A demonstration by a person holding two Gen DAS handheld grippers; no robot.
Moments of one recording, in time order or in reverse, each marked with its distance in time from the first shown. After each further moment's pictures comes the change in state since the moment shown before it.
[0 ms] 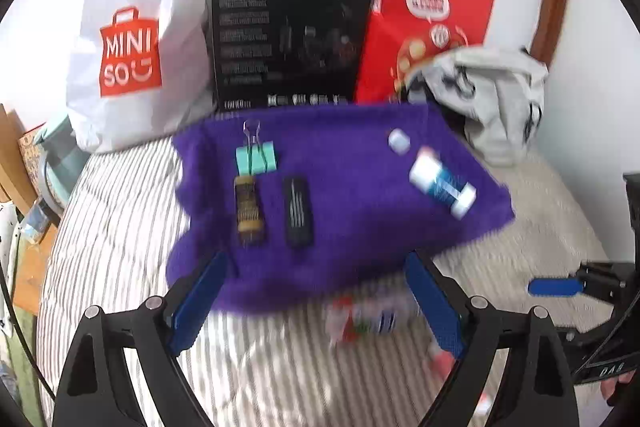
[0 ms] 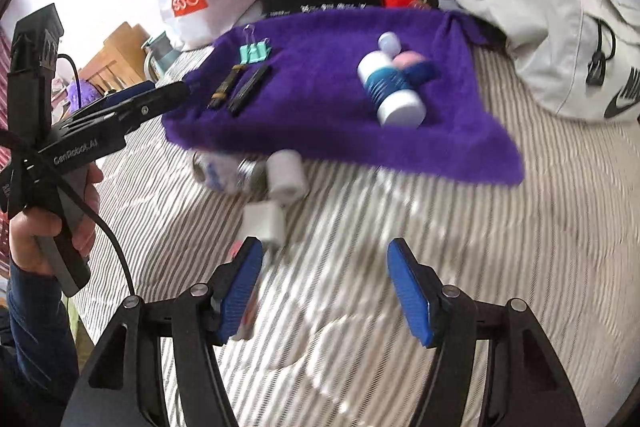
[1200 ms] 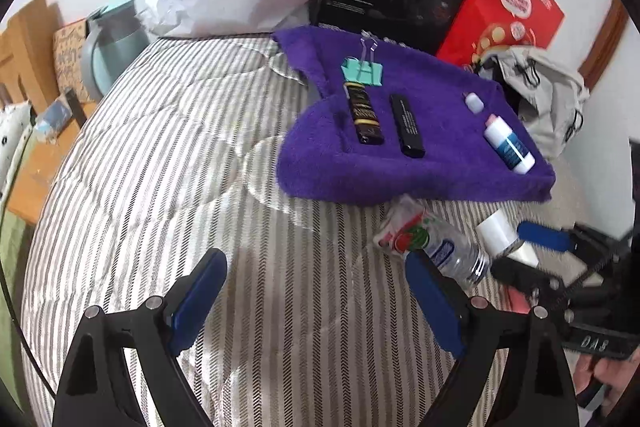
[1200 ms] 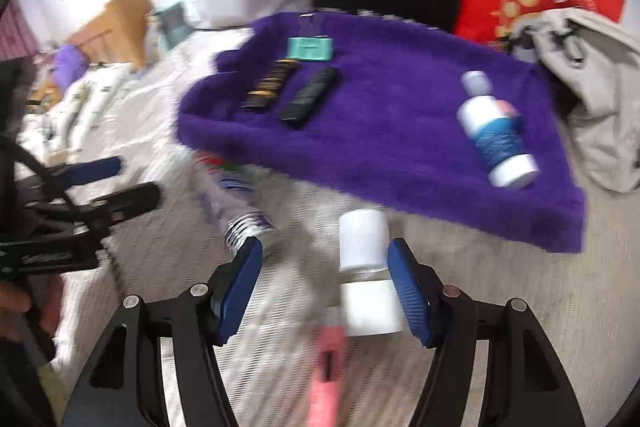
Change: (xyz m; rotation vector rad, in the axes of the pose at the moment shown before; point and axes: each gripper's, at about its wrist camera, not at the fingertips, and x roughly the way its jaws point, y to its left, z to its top) left arm 0.000 0.091 -0.065 -0.246 0.115 -0.008; right arm 0.058 0.094 0.022 -0.140 -0.041 -0.091
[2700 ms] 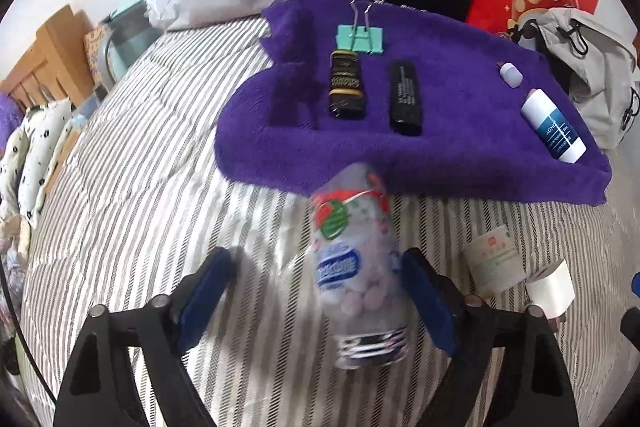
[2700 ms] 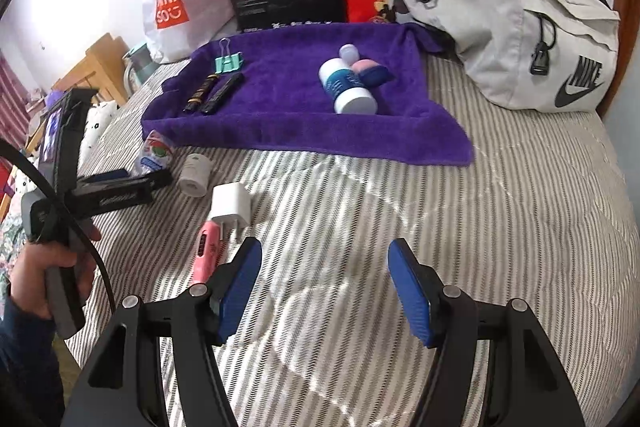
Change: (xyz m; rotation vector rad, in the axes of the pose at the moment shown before) left arm 0.043 -0.071 -0.006 -0.005 0.039 0.262; right arm -0.071 -0.100 -0.066 0.146 -0.050 -0.030
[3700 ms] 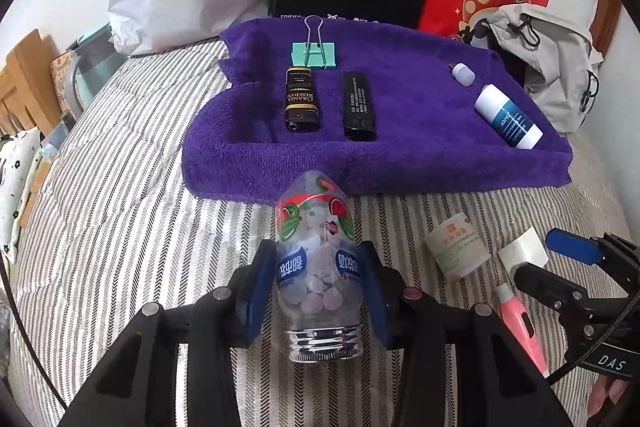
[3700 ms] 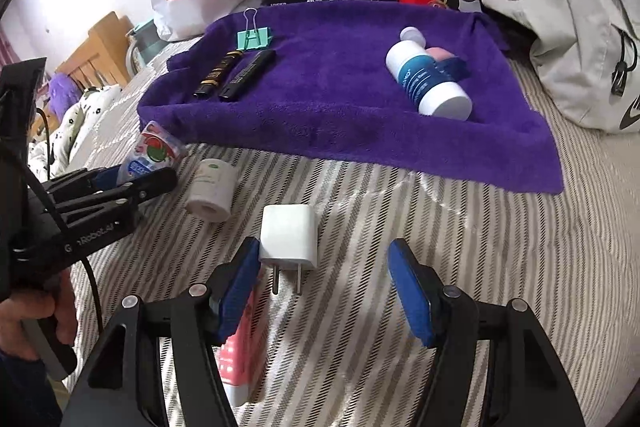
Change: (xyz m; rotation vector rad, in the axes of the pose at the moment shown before) left arm -0.009 -0.003 -0.004 0.090 -0.059 -0.125; right arm 0.066 0.048 0.019 -0.043 0.033 0.014
